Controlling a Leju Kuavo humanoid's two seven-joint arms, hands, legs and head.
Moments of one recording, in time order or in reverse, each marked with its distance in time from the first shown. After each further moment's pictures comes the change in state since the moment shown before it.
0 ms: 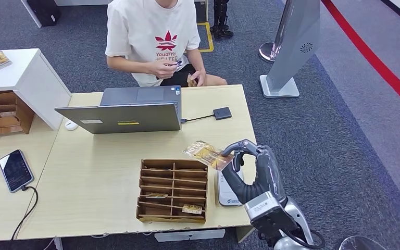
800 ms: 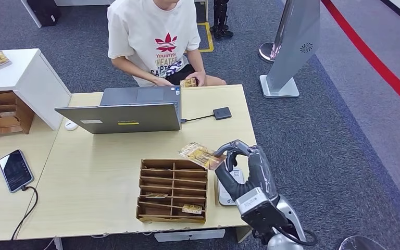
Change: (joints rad) left arm 0.000 0.001 -0.004 0.000 0.001 0.000 0.000; right arm -0.017 0.010 0.017 0.047 -0.004 -0.002 0.002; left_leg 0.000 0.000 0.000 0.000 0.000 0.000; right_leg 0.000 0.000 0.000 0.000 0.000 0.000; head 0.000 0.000
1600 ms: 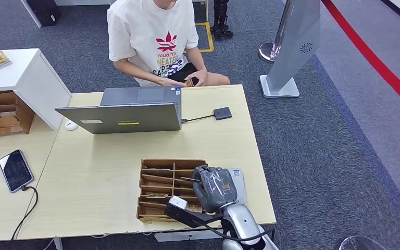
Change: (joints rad) left arm -0.008 0.002 -0.040 0.002 -0.037 -0.012 0.038; right arm -0.116 0.047 0.165 0.570 0.735 -0.148 0.320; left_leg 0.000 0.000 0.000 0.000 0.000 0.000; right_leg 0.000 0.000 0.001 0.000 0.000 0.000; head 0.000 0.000
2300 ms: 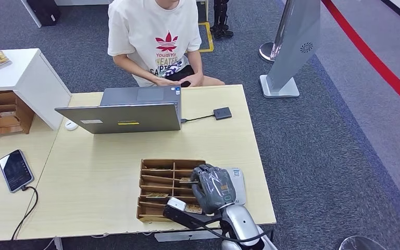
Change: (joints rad) left arm 0.000 0.000 0.000 0.000 0.000 0.000 0.002; right arm 0.000 0.000 0.013 0.000 -0.003 -0.008 -0.003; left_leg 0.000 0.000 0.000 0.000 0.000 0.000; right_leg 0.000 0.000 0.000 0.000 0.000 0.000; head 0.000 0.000
